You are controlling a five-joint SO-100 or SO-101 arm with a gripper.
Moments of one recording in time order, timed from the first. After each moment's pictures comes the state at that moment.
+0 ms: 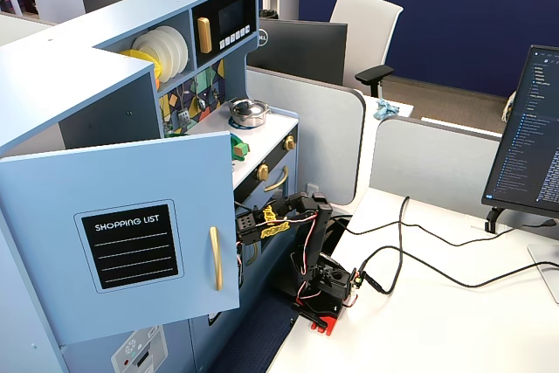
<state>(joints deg) -43.5 102.5 114.3 -20.2 -92.4</state>
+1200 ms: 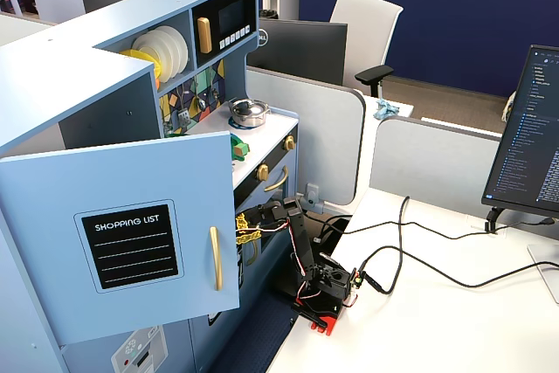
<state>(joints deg) -43.4 78.0 86.0 -16.3 -91.8</state>
